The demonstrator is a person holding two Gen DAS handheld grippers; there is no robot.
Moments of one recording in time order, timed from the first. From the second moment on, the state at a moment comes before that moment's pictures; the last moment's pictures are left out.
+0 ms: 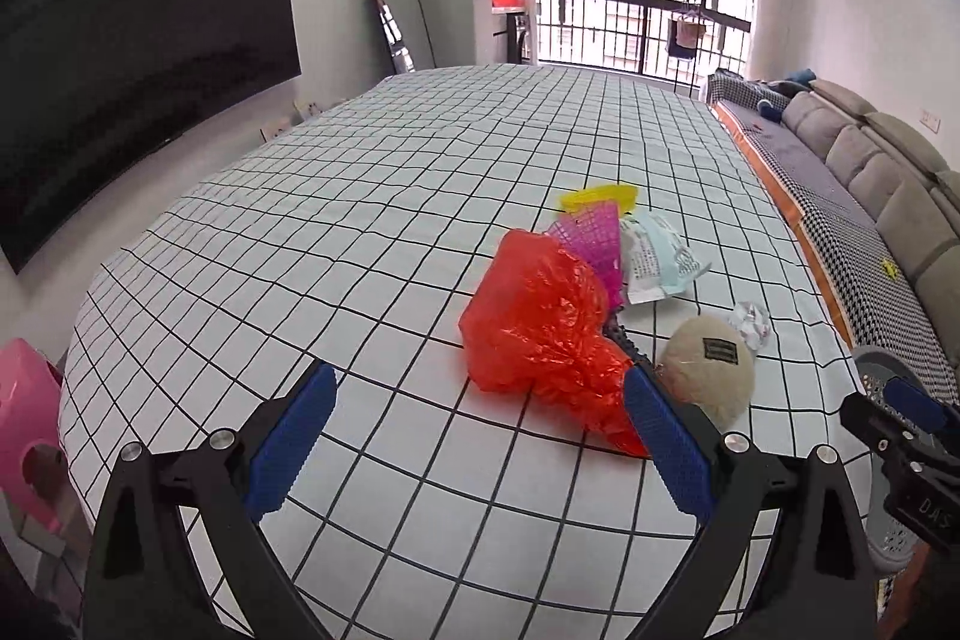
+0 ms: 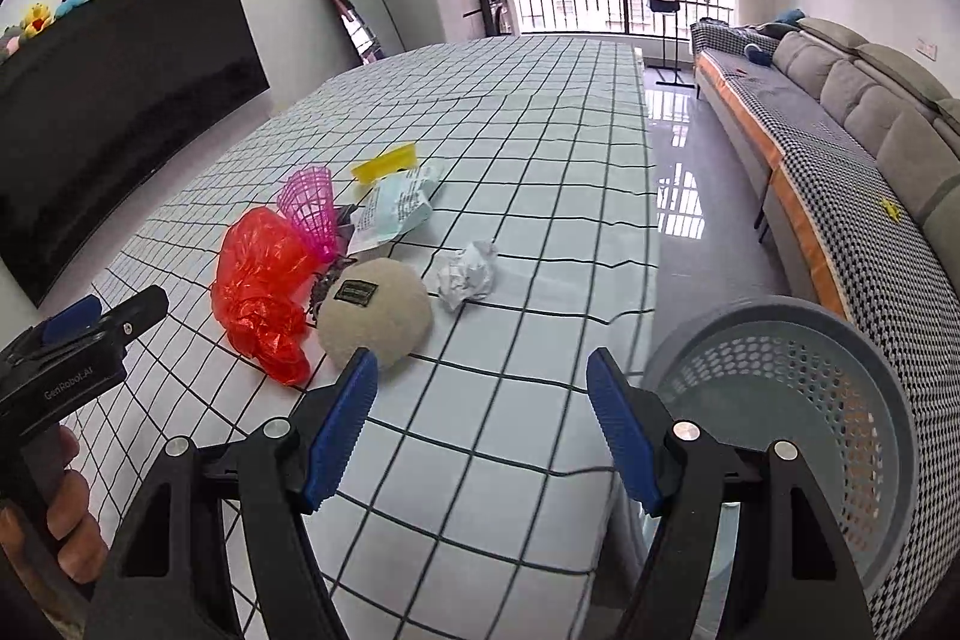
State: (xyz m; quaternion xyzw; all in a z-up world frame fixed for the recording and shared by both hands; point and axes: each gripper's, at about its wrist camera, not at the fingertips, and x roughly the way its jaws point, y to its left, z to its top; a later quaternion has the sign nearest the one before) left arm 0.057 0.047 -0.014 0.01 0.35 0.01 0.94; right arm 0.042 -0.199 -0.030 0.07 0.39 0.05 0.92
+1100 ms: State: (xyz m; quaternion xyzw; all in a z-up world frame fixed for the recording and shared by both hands) left arm 0.073 0.070 -0.031 0.00 0.37 0.02 0.93; right arm 0.105 -0.134 -0.057 0.02 0.43 0.08 0.90
